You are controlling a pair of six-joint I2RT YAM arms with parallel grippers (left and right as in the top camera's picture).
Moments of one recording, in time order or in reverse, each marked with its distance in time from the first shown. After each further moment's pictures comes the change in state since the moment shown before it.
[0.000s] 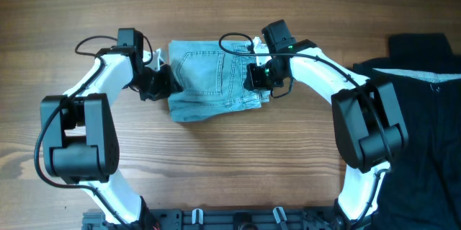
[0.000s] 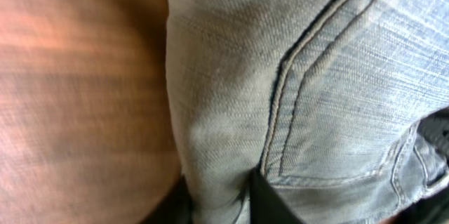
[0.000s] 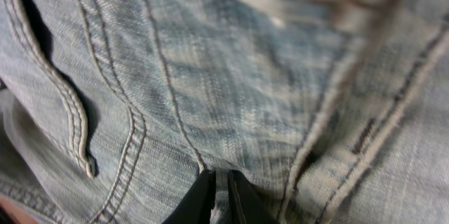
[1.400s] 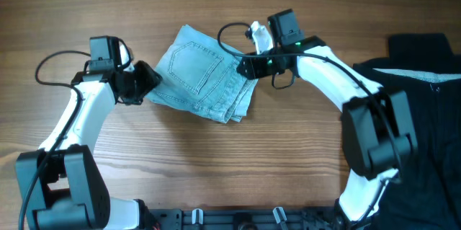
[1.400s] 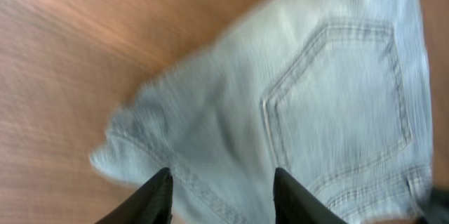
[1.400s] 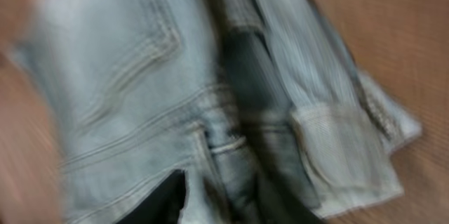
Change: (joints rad) left arm 0.085 -0.309 -0.197 0.187 -0.126 -0.311; right arm -0.011 -0.055 0.010 0.100 -0.031 -0.140
